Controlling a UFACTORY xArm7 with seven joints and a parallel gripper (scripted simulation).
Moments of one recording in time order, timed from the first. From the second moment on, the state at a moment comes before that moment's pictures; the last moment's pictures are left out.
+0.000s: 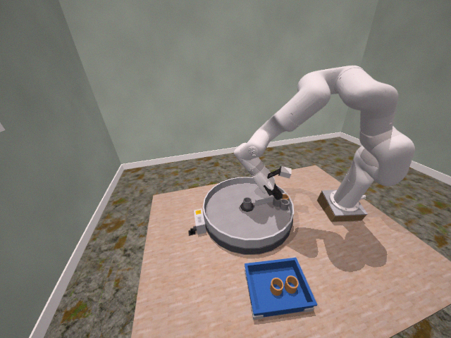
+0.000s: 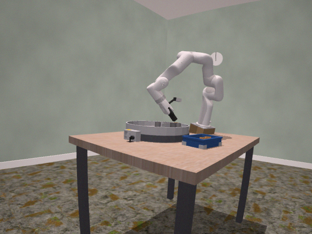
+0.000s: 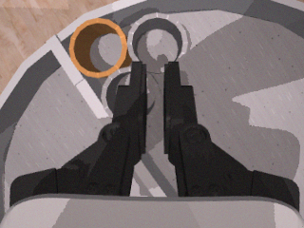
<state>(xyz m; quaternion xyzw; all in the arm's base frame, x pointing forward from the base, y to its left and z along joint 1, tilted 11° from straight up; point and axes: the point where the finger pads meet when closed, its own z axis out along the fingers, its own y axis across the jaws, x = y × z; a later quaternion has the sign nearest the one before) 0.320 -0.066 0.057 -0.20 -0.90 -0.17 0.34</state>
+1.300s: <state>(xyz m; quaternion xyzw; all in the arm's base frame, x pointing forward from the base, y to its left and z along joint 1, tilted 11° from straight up) 0.321 -0.062 0.039 -0.20 -0.90 -0.17 0.34</state>
